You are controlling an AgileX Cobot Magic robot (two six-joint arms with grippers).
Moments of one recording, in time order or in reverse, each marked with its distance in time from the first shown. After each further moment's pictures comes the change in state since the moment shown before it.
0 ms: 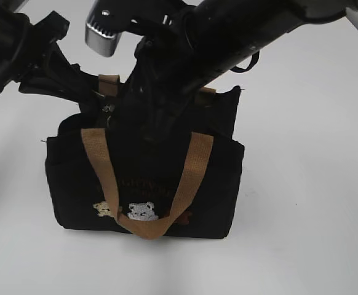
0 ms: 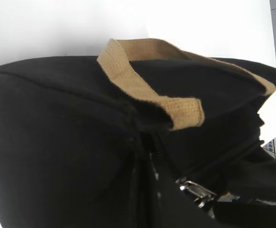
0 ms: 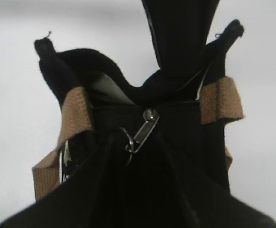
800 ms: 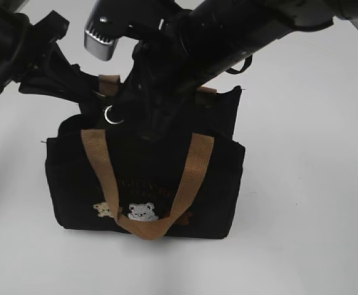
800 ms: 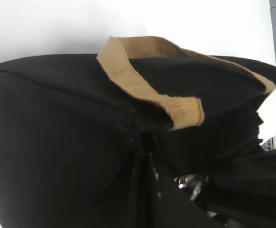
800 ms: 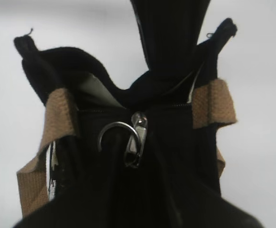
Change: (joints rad) left arm 0.000 0.000 0.000 -0.004 0.009 0.000; right arm 0.000 0.025 0.000 0.000 -0.056 -0.023
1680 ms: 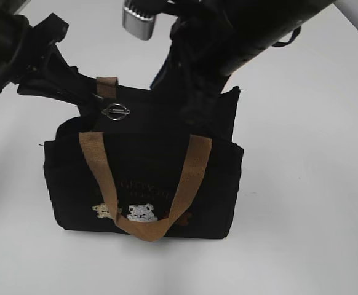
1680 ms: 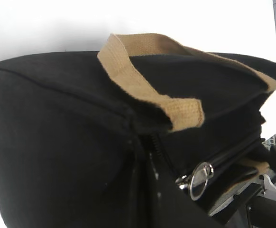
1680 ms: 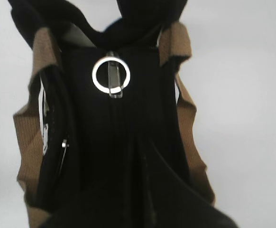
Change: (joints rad) left arm 0.000 0.000 0.000 0.013 0.007 0.000; right arm -0.057 -0.099 0.000 -0.163 0.123 0.106
